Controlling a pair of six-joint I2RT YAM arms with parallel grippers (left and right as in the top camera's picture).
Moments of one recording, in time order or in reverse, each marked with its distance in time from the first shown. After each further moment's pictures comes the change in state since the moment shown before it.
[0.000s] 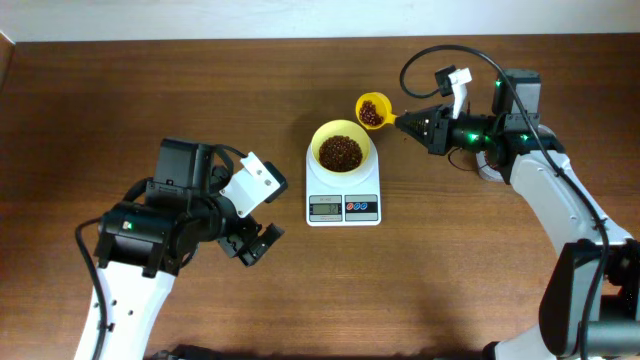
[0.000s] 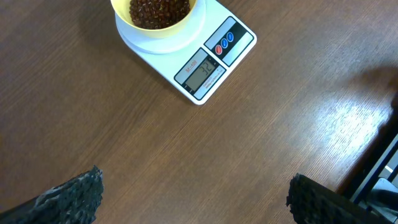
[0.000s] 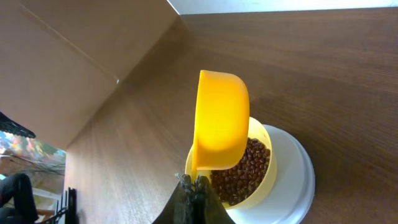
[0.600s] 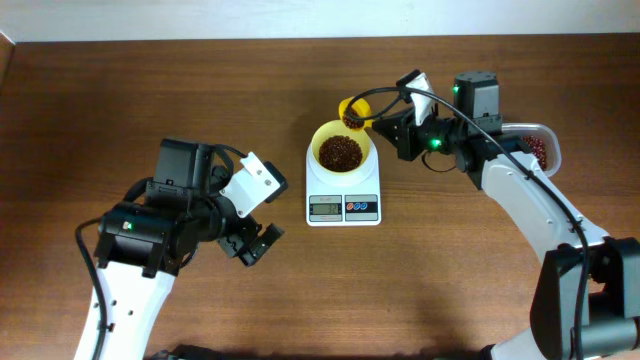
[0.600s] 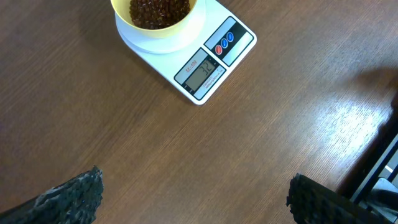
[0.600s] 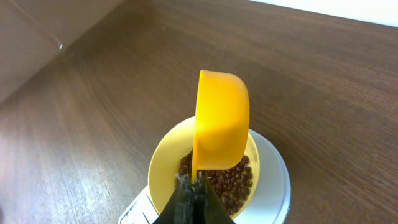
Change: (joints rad) left arm 0.000 0.000 0.000 0.000 0.000 0.000; right arm 0.158 0.000 0.000 0.015 0.287 -0.126
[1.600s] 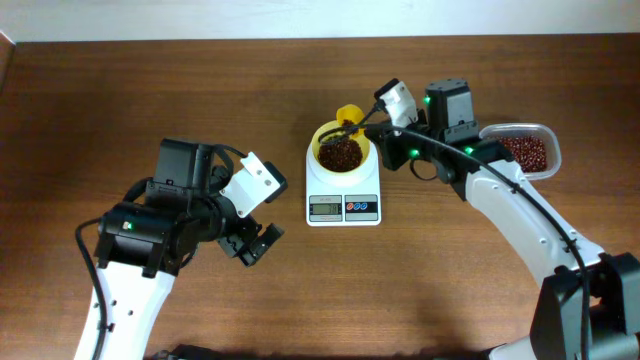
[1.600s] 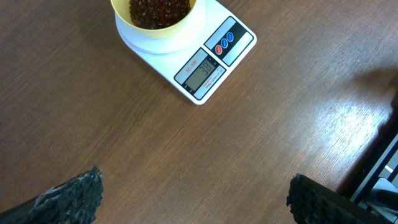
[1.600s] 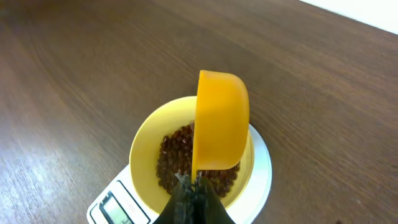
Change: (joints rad) left arm 0.000 0.000 0.000 0.000 0.000 0.000; right arm 0.121 -0.060 0.000 -0.100 0.294 -0.071
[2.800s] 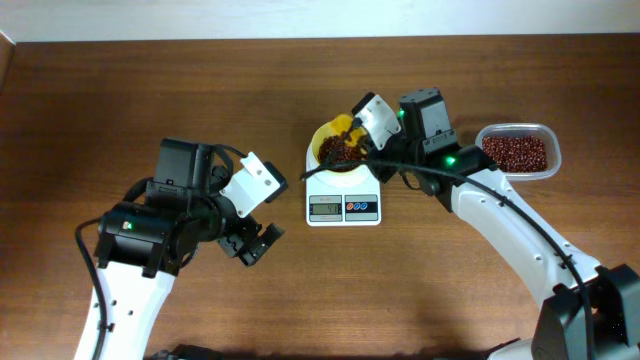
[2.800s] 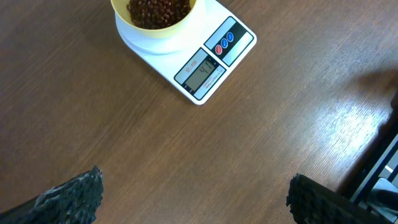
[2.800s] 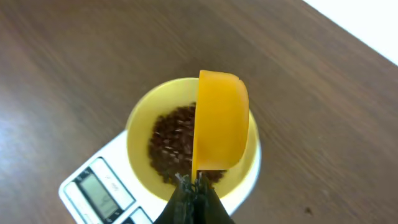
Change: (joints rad) left arm 0.000 0.000 0.000 0.000 0.000 0.000; right arm 0.110 -0.039 0.005 -0.080 0.218 -0.139
